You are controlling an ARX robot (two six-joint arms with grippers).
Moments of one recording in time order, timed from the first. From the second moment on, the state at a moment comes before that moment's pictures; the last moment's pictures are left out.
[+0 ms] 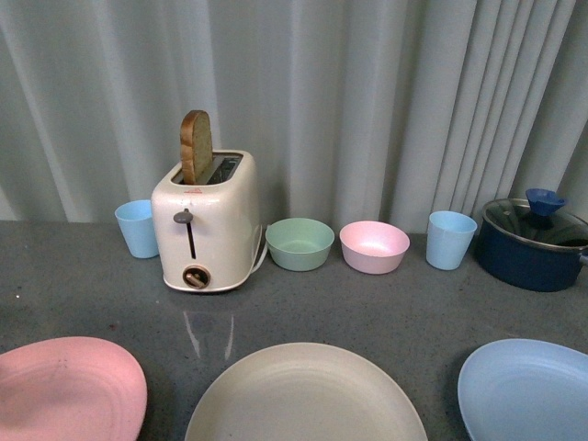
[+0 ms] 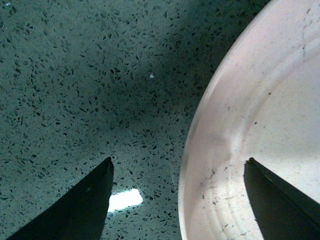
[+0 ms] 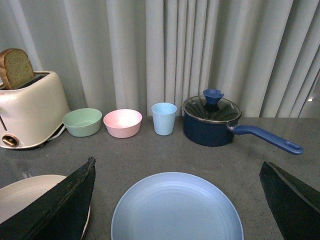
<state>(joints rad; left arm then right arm) 0.38 2.18 1.26 -0.30 0.20 0.68 0.00 0.00 0.01 0.00 0.00 0.00</state>
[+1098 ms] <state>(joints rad) 0.39 2.15 1.43 -0.52 0.33 0.59 0.00 0.00 0.01 0.00 0.00 0.00</state>
